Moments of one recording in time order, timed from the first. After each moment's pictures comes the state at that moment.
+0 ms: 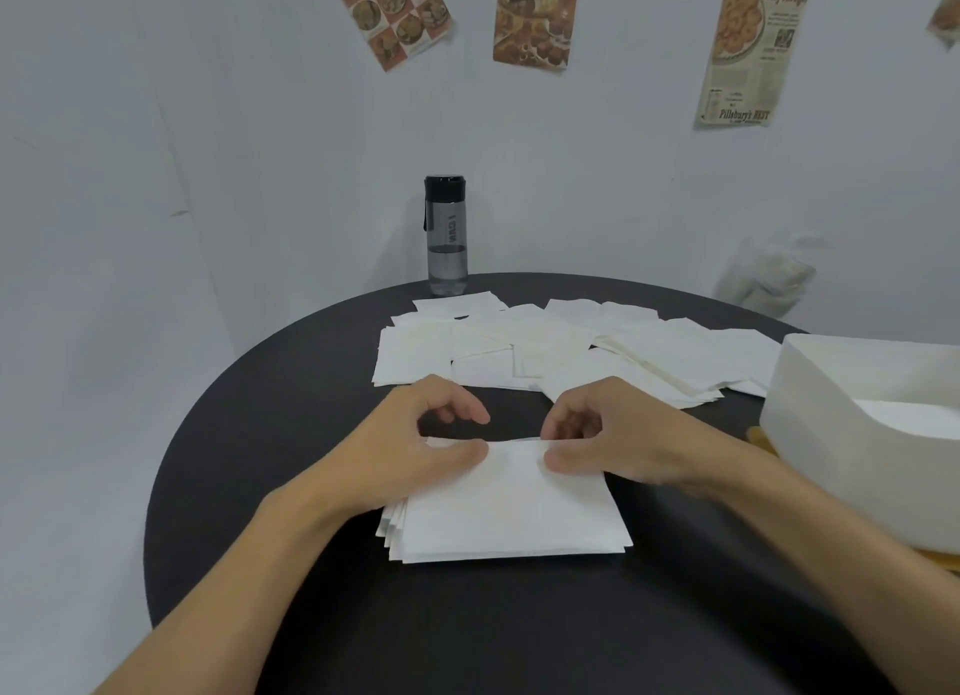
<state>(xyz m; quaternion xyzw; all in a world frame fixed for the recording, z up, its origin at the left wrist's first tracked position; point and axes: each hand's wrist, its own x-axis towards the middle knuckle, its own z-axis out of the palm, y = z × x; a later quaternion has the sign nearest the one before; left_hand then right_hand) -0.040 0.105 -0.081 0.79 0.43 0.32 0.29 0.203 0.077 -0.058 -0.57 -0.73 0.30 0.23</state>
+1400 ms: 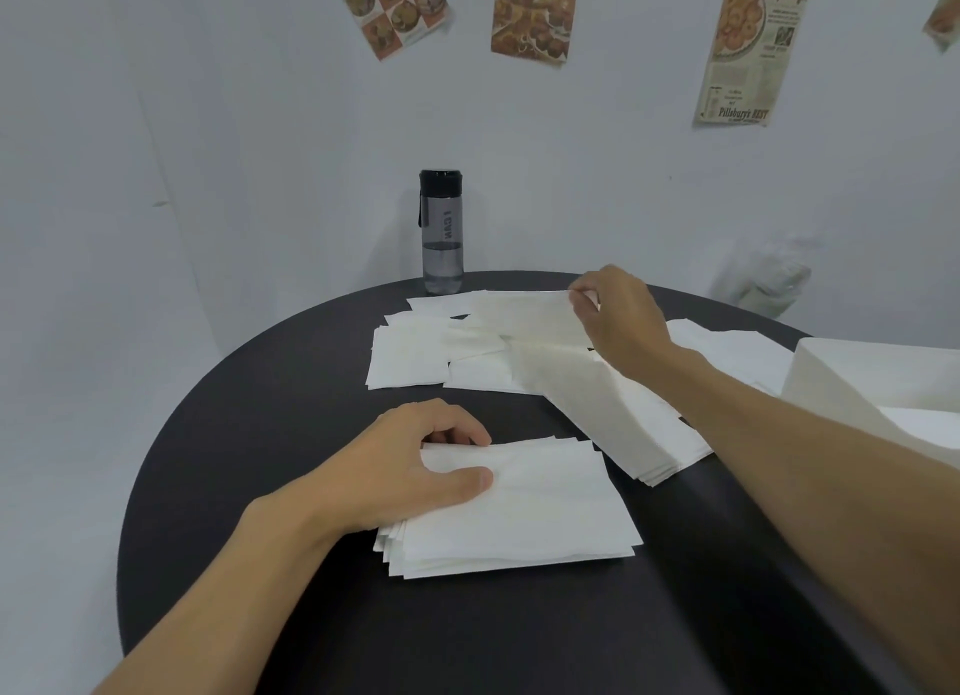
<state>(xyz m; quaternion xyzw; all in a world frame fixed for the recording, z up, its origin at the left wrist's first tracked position) -0.045 0.122 -0.095 0.83 0.42 0.25 0.28 0.225 0.200 -0.048 -0.64 -0.67 -0.05 0.38</state>
